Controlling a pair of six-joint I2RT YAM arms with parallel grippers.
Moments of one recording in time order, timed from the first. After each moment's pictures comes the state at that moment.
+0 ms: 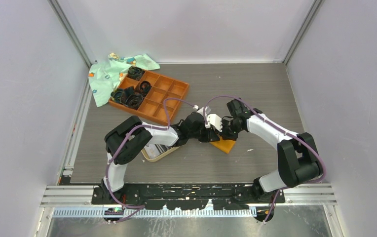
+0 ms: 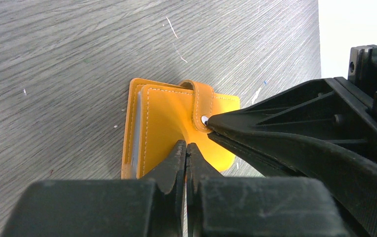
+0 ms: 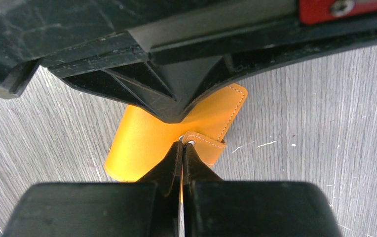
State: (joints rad) left arm -0.93 1.99 1.06 0.40 0.20 -0.86; right arm 0.36 1.46 0.86 -0.63 -0.40 -1.00
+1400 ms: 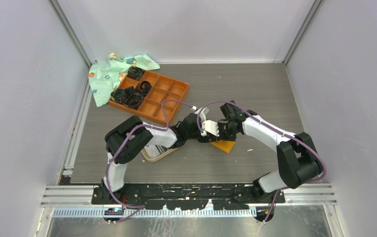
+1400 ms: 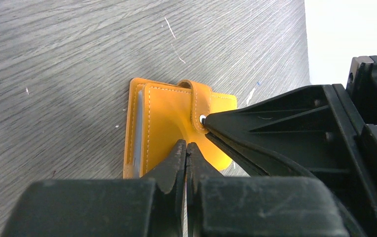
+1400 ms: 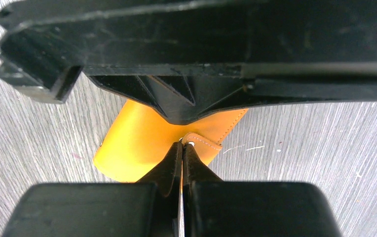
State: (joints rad) left arm -0.92 2.00 1.02 0.50 0.22 -0.88; right arm 0.45 1.48 0.85 -0.64 -0.27 -1.11
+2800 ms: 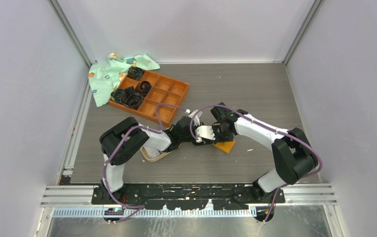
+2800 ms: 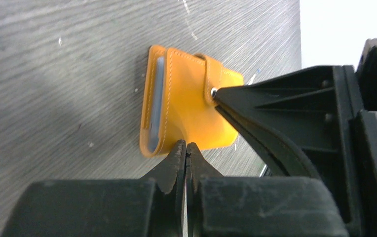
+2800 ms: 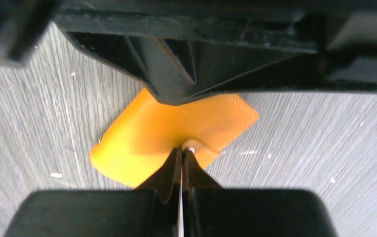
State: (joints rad) left arm -0.90 1.96 0.90 0.61 0.25 -0.94; right arm 0.56 1.54 0.91 -0.72 -0.11 -1.14
